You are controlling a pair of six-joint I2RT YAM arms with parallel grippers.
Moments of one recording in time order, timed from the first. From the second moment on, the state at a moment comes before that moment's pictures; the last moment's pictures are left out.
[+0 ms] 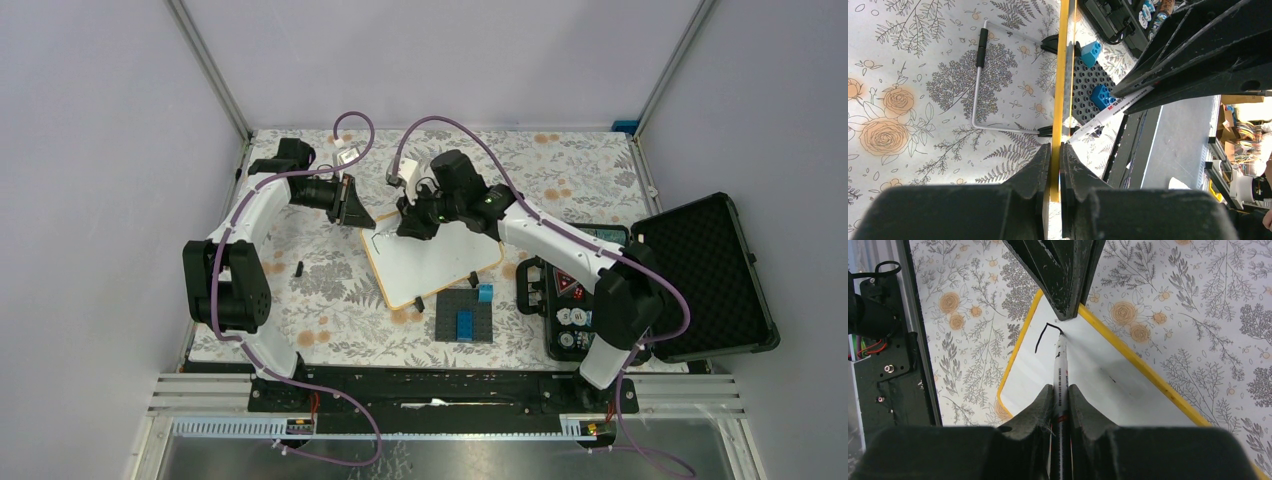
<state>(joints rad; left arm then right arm) -0.05 1.70 1.40 -0.94 1.10 0.43 0.77 1.73 1.47 -0.35 -0.47 -0.19</state>
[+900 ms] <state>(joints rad) -0.05 1.70 1.40 -0.95 1.10 0.43 0.78 1.72 1.43 -0.35 -0.50 -0.18</state>
